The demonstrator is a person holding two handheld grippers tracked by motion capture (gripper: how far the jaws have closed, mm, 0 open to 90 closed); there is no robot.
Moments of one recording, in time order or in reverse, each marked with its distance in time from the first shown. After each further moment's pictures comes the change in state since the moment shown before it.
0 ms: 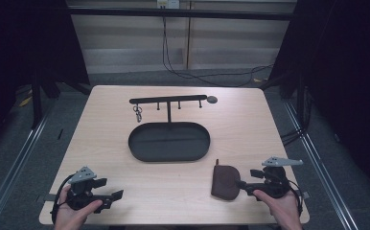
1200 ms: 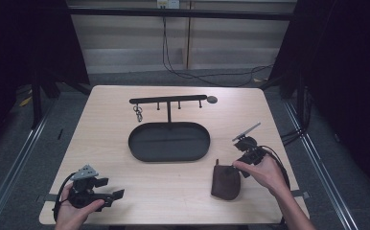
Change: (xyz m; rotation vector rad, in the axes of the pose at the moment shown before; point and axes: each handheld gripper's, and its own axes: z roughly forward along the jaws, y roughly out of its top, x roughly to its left) left arm 0.006 0.002 0.006 0.026 -0.026 -0.016; right arm -0.007 0.084 0.060 0.522 0.014 -0.023
